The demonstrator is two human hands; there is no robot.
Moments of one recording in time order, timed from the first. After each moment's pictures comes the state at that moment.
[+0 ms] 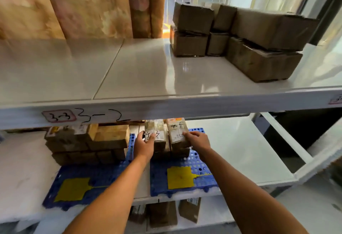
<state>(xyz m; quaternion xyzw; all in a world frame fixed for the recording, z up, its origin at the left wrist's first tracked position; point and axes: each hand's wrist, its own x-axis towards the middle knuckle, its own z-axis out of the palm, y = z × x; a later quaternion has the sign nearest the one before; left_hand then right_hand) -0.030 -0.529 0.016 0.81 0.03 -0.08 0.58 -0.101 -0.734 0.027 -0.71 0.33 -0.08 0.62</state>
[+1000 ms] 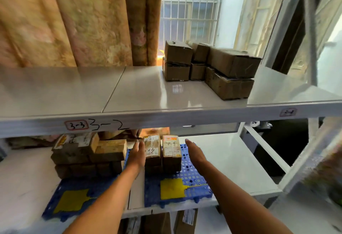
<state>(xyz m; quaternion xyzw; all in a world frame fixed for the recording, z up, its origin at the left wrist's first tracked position) -0.056 -0.519 0.062 0.84 -0.01 -0.09 0.54 -0.143 -0.729 0.078 -0.77 0.29 -0.05 0.57</state>
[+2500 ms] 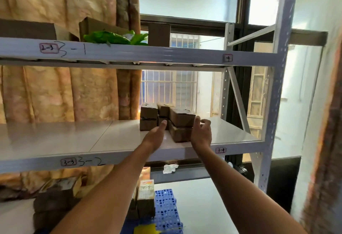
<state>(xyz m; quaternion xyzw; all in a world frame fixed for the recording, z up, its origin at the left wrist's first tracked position) -0.185 -0.640 0.347 0.81 -0.24 -0.05 0.54 -0.250 -0.808 0.342 -0.72 0.27 -0.44 0.48</state>
